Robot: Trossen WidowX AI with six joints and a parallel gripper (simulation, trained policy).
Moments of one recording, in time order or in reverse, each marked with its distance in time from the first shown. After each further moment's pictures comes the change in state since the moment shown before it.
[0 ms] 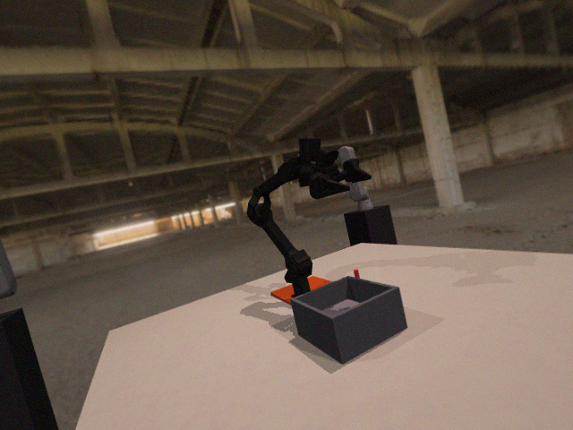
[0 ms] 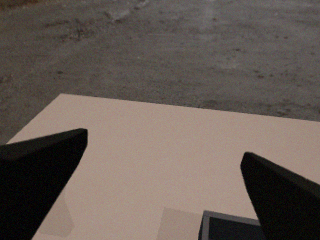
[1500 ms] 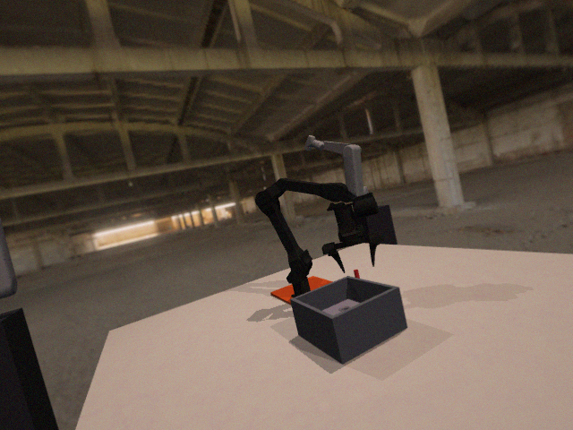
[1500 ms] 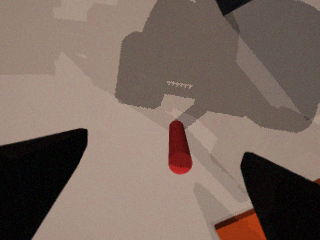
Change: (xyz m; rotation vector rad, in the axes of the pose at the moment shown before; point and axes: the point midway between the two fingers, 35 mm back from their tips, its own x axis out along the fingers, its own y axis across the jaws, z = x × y) arm -0.014 0.031 -0.273 0.597 0.973 -0.601
